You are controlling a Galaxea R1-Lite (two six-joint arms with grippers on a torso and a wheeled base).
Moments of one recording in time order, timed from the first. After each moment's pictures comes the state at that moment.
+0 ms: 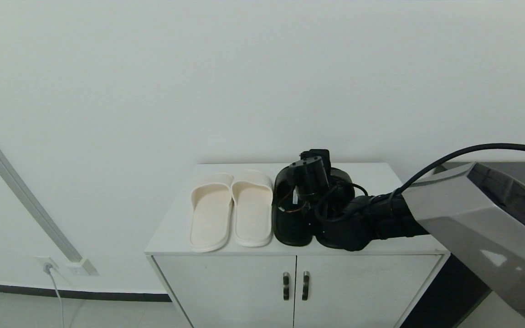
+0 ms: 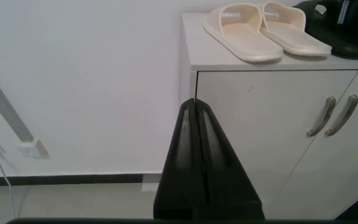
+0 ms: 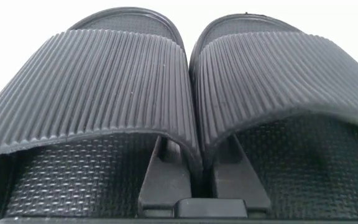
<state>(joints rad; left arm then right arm) 0.00 0.00 0.00 0.00 0.01 0.00 0.75 2.31 -1.59 -0.36 -0.79 0.32</state>
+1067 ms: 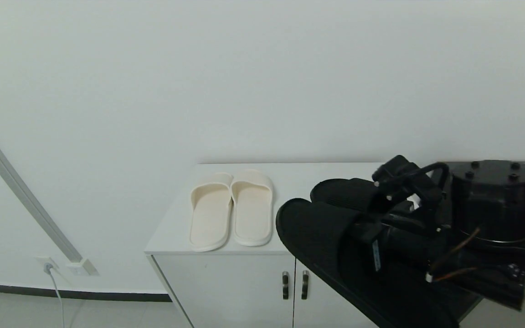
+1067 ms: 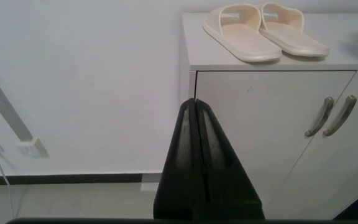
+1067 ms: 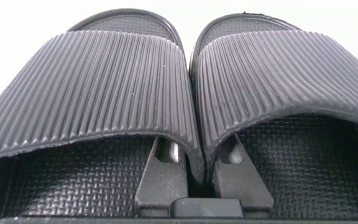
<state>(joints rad) 0.00 0.00 0.00 0.00 0.01 -0.01 0.80 1.54 -0.71 -0.57 -0.10 -0.02</state>
